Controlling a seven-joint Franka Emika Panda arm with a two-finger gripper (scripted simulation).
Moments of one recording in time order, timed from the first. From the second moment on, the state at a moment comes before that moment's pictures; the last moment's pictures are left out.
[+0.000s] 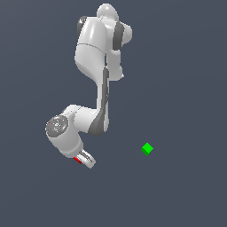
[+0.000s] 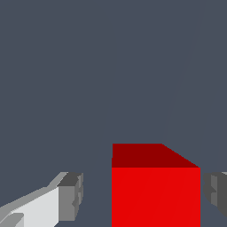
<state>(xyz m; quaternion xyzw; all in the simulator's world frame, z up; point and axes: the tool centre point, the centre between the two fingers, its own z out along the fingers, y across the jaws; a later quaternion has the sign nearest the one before) 0.112 -0.171 0.024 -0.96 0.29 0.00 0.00</state>
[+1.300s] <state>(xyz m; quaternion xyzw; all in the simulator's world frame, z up) 0.112 -0.171 0.042 -0.96 0.29 0.00 0.00</state>
